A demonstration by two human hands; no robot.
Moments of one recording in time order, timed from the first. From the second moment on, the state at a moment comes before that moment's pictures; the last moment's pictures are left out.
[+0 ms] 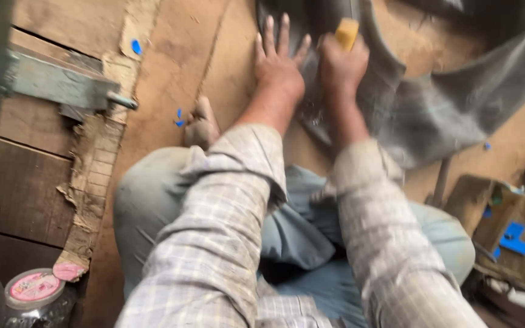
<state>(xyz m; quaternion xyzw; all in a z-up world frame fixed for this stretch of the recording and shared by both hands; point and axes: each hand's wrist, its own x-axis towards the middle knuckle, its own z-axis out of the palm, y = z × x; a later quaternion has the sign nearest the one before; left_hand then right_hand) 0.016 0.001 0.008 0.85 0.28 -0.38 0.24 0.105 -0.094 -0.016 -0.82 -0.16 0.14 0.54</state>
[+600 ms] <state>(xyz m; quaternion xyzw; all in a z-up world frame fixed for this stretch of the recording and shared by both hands) 0.003 0.015 0.042 0.89 0.26 -0.35 0.16 0.097 -0.080 0.006 -0.83 -0.23 0.14 0.49</state>
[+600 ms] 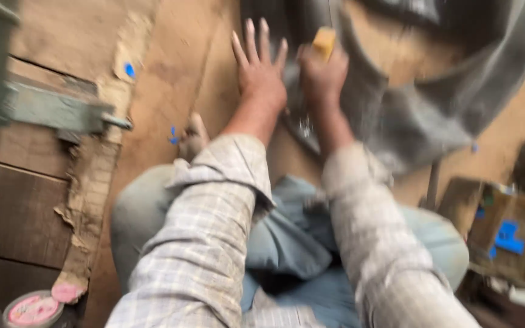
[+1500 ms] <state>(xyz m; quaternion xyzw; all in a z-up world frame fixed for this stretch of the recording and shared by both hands) 0.005 0.015 -0.008 0.86 0.31 -0.32 0.23 0.108 -0.068 -0.010 -0.86 -0.07 0.23 0.45</state>
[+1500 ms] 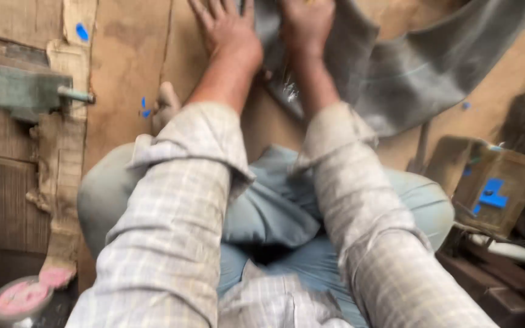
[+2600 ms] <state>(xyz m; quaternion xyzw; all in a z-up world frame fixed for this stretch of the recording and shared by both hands) 0.007 0.023 0.030 0.86 0.35 -0.31 0.20 0.095 -0.067 0.013 -0.76 -0.16 0.21 0.60</state>
